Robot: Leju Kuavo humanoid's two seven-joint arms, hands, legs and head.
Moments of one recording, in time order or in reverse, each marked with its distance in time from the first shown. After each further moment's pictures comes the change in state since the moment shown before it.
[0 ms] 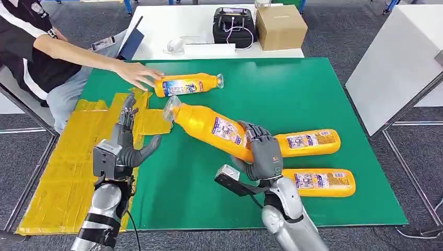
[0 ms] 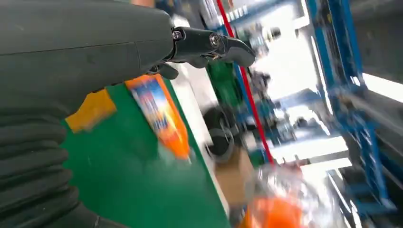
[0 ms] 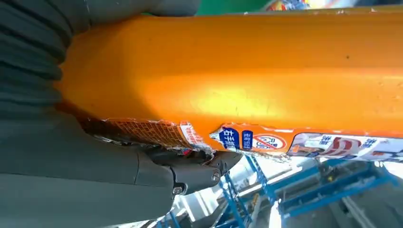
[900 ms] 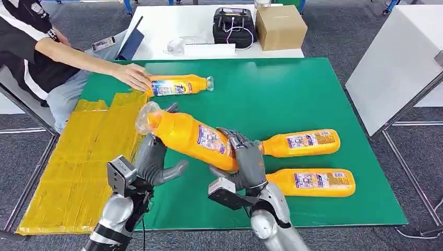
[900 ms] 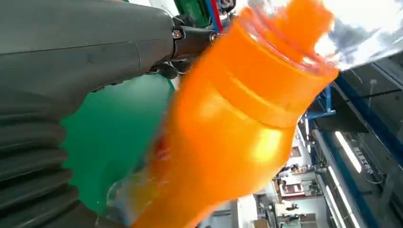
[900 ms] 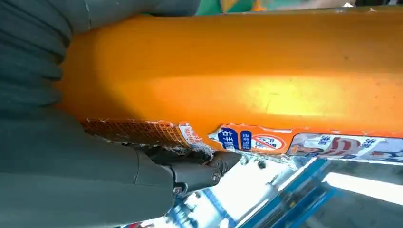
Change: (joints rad) left arm 0.039 0.021 -0.208 -0.109 0.116 -0.145 0.031; right arm 0.029 0.080 0.043 -0.006 -0.236 0.123 -0.234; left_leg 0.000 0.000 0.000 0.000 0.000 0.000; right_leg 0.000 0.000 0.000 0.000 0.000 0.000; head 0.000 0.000
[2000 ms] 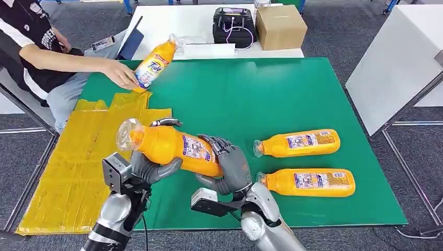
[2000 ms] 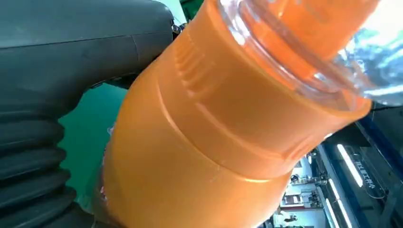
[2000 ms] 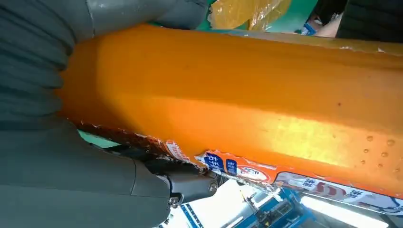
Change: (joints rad) left arm -0.001 0.006 0.008 0.009 0.018 0.012 0.006; right arm -0.051 0.000 0.108 0.084 0.034 0.019 0.002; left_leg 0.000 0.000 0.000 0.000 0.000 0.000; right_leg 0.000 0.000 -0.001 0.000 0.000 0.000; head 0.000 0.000
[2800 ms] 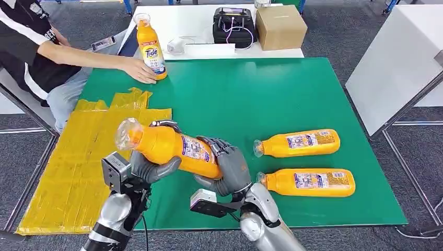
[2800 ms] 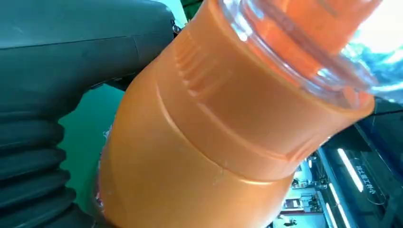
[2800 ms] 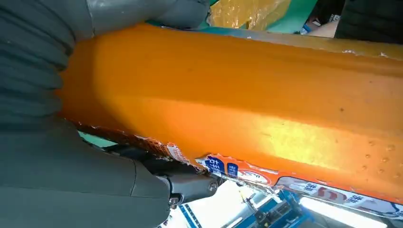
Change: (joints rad) left arm -0.001 0.000 0.003 0.005 0.002 0.018 -0.001; right arm 0.000 0.000 0.003 0.002 -0.002 -0.022 0.001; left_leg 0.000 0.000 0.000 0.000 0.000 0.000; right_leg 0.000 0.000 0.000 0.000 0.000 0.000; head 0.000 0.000
